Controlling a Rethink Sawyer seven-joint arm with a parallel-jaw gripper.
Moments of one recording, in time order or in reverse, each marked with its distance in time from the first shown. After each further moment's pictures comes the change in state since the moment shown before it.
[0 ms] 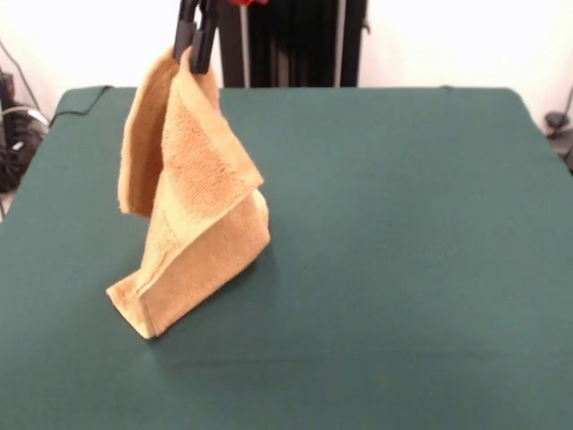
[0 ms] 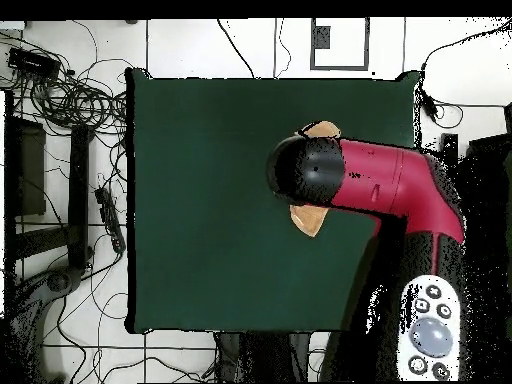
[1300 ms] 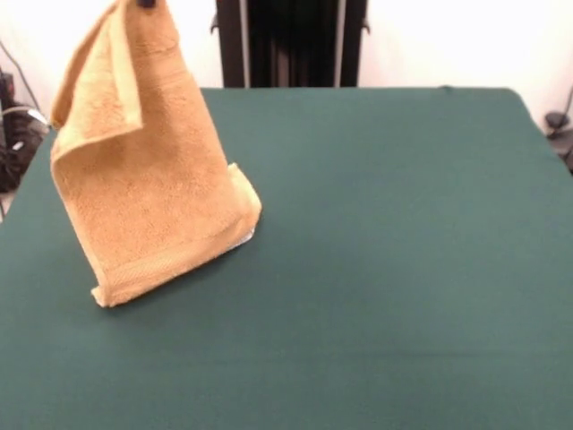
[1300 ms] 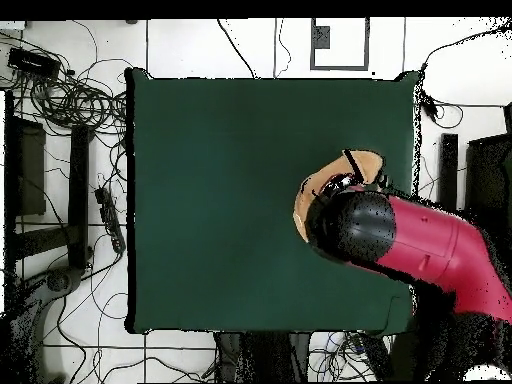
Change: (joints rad) arm -0.084 -0.163 -0.015 0.220 0.034 -0.082 0.000
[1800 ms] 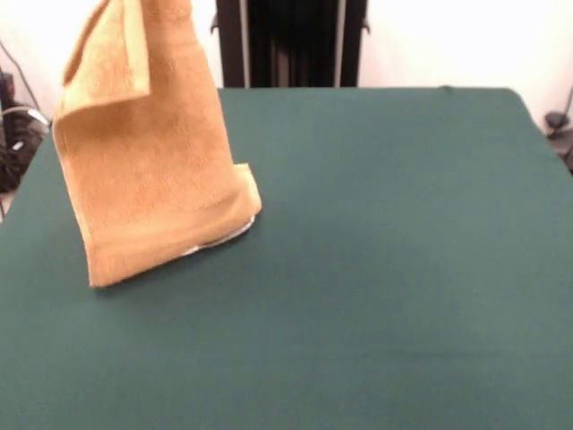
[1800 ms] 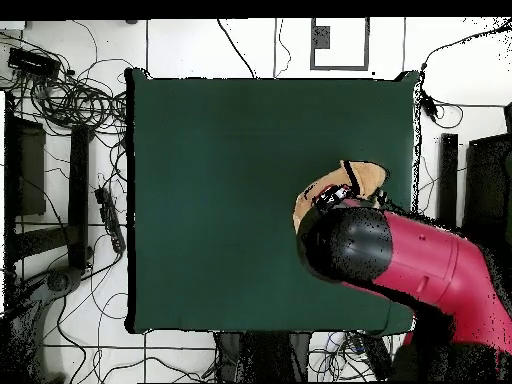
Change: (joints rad) arm 0.009 -0.110 -0.007 0.073 -0.003 0.038 0.000
